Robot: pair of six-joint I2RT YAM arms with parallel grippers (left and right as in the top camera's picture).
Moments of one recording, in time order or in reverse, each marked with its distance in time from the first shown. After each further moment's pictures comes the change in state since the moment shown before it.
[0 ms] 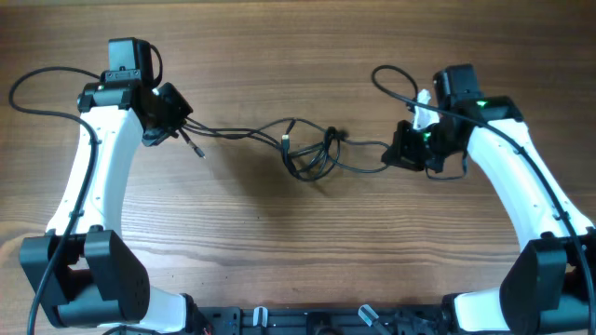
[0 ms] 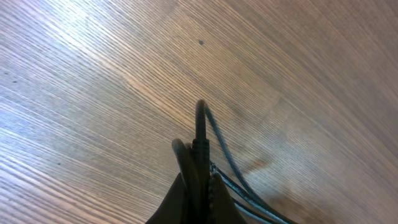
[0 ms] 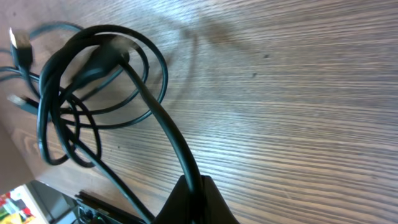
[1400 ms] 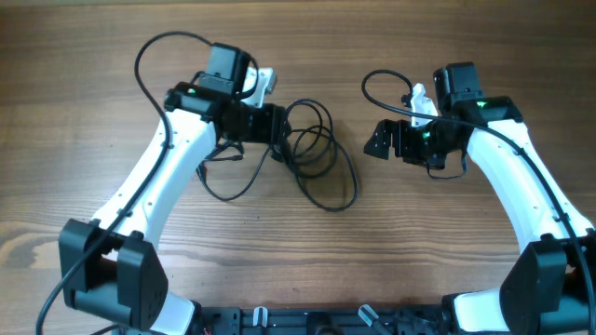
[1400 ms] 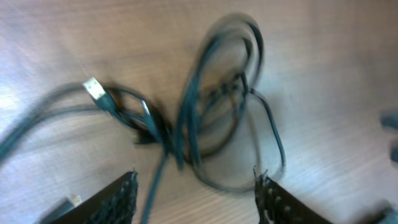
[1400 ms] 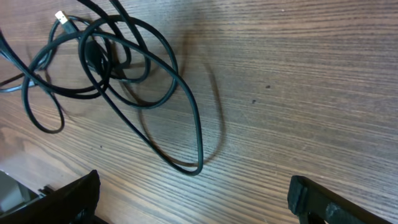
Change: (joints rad) left arm -0.389 0.020 -0.004 0.091 0.256 0.365; right arm 0.019 -0.005 0.000 0.052 0.031 -0.146
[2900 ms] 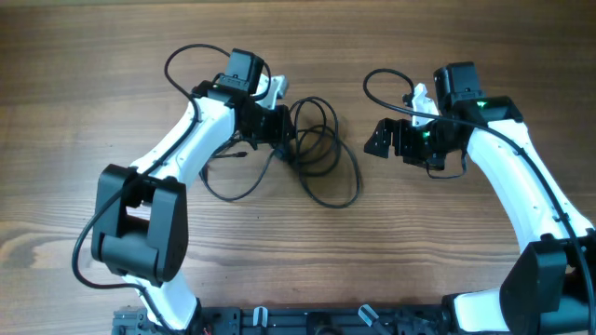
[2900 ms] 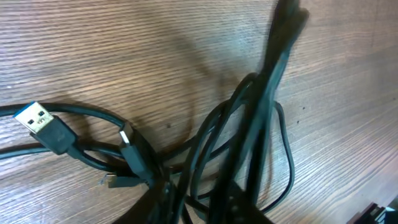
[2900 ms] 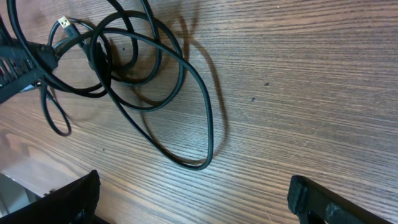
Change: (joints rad) left arm 0.006 0.213 -0.013 0.122 0.159 0.010; right arm 0.000 0.000 0.000 0.002 0.002 0.038
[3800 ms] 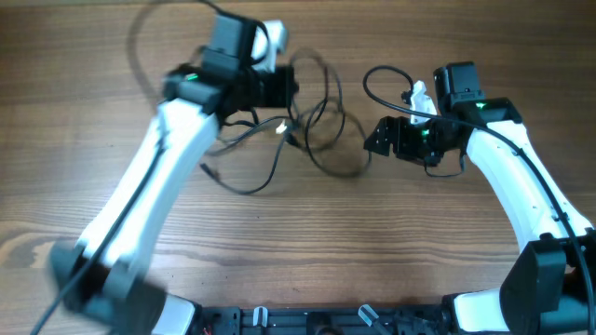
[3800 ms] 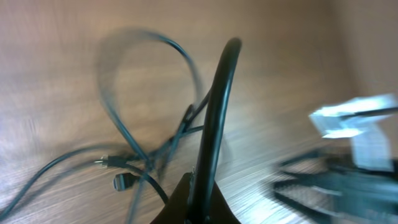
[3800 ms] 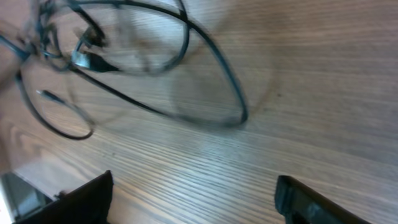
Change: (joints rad) left arm -0.045 -0.261 0.225 -0.085 -0.084 -0.113; right arm 0.000 0.000 -0.015 0.079 -0.072 0.006
